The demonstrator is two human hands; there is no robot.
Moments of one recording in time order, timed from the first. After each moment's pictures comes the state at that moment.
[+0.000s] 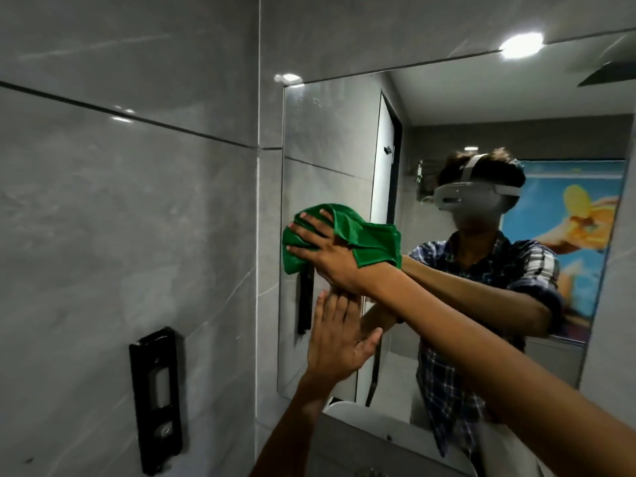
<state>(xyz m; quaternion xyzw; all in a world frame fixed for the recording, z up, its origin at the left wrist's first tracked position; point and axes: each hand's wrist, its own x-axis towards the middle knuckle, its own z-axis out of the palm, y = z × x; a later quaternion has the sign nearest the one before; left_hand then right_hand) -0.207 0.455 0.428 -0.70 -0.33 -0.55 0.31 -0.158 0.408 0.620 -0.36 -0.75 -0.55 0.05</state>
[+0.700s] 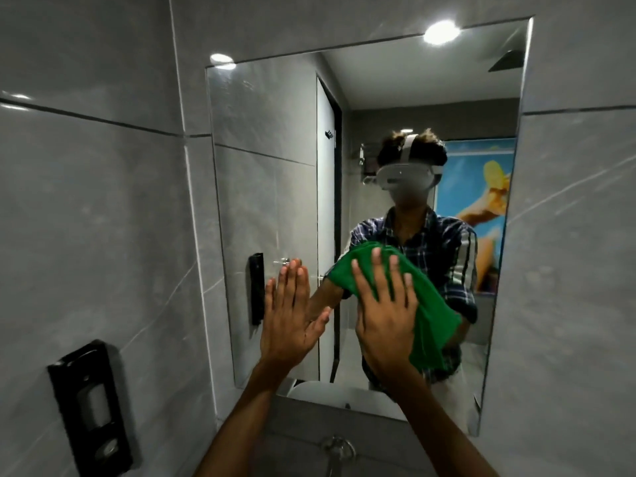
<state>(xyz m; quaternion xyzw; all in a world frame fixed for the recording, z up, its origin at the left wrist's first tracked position) -0.209 0.450 0.429 -0.75 -0.34 -0.50 0.27 -0.050 0.335 0.466 -0.59 -0.53 -0.48 0.38</state>
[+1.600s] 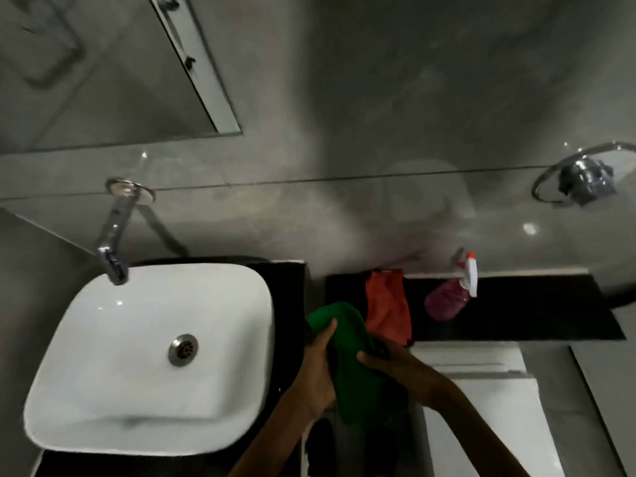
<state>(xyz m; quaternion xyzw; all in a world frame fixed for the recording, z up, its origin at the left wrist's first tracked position) -0.014 -0.001 0.084 -0.18 -0.49 -0.14 -0.84 0.128 -0.091 0.086 -0.66 -0.19 0.63 0.36</state>
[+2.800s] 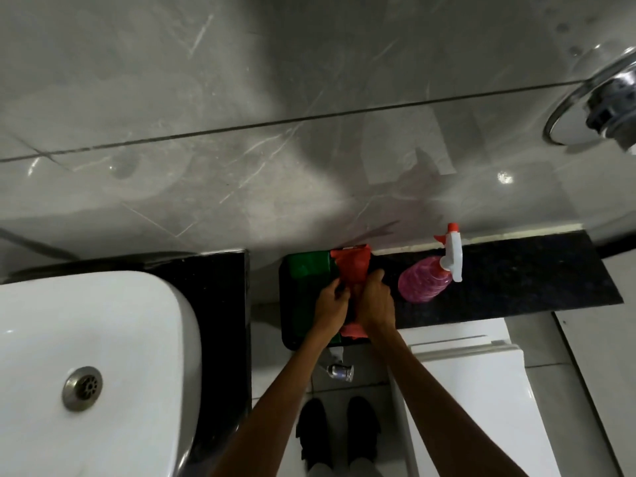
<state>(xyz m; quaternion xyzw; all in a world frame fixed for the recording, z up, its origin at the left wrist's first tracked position) 0.139 0.047 -0.102 -0.60 -0.50 -0.02 -0.62 0.216 -0.012 -0.099 -0.90 -0.20 0.29 0.26</state>
